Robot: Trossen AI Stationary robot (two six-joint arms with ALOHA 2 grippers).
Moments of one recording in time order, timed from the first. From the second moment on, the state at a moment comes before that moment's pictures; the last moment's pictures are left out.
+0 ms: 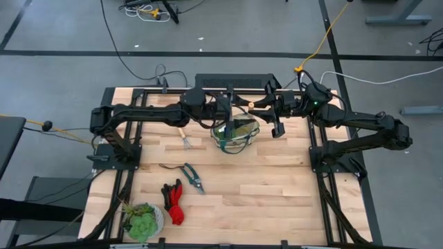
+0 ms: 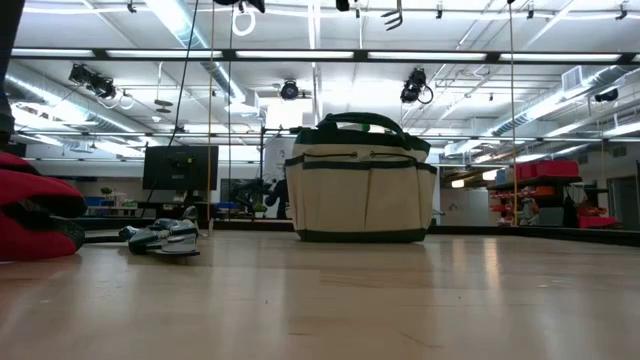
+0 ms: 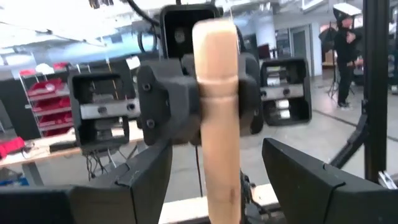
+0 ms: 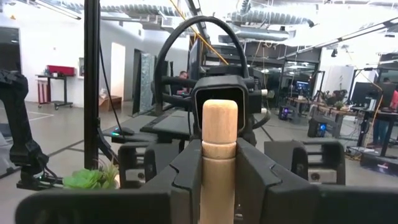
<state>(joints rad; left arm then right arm) 0.15 1.68 1.36 0.53 0.20 0.14 -0.25 1.10 0.96 0.35 -0.40 -0.04</state>
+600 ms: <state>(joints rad) 0.16 1.68 1.36 0.52 0.21 0.14 -0.25 1.10 0.96 0.32 -0.40 -0.06</state>
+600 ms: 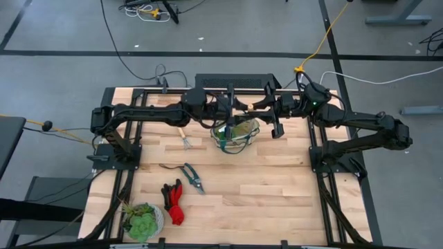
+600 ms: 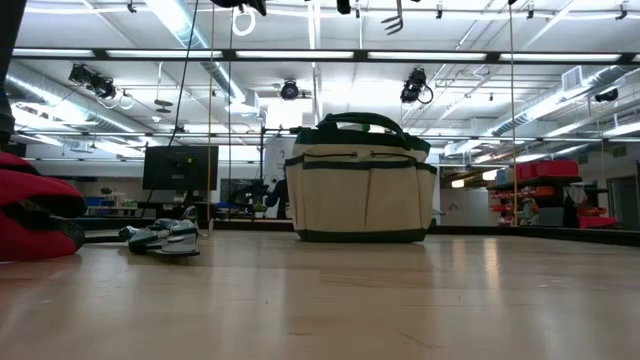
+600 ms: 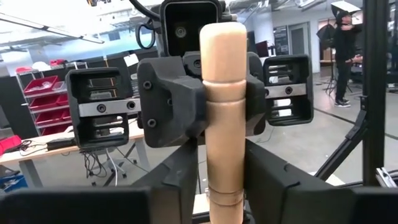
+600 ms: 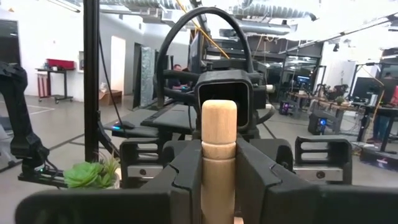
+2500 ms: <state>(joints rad) 0.21 1.91 1.35 0.58 0.02 0.15 -0.27 0.90 0.96 0.07 -0.35 -0.09</state>
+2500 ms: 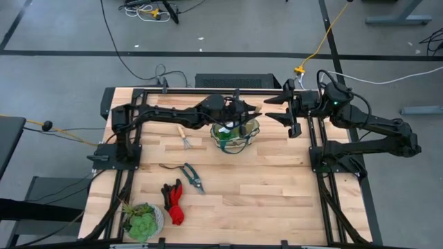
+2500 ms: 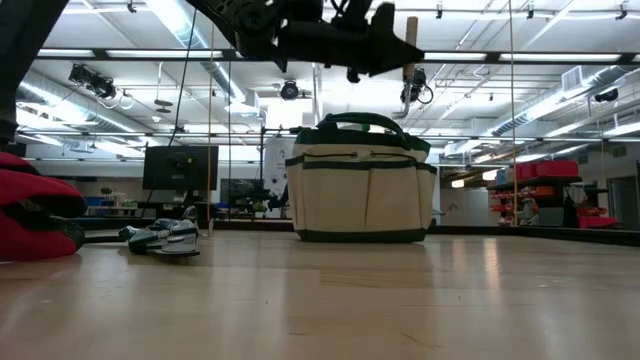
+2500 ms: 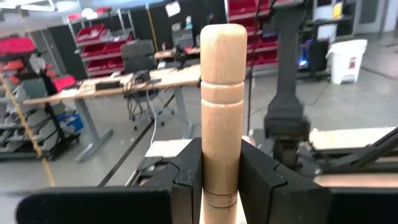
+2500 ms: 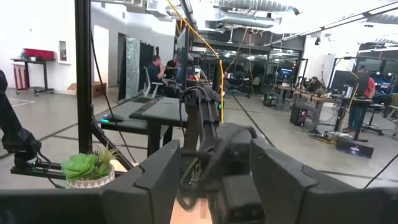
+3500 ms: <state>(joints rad) 0.22 1.92 1.33 0.41 0.00 0.11 -0.27 0.90 0.96 0.06 -0.35 -0.11</state>
